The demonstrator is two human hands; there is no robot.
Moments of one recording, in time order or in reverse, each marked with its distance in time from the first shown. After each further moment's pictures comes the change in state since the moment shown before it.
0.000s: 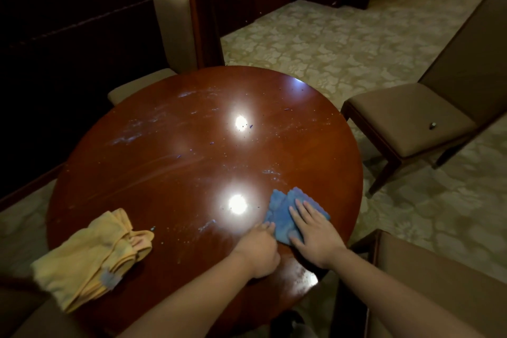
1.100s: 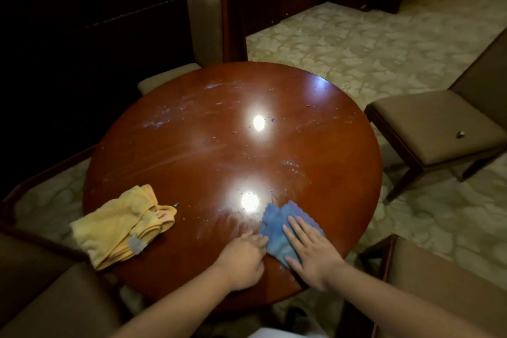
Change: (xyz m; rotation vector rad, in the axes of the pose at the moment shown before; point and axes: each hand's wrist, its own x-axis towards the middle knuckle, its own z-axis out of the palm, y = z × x) left_hand -0.066 -0.024 0.048 -0.050 0.088 -0.023; right_hand -0.033 -0.048 0.033 0.027 -0.057 -0.205
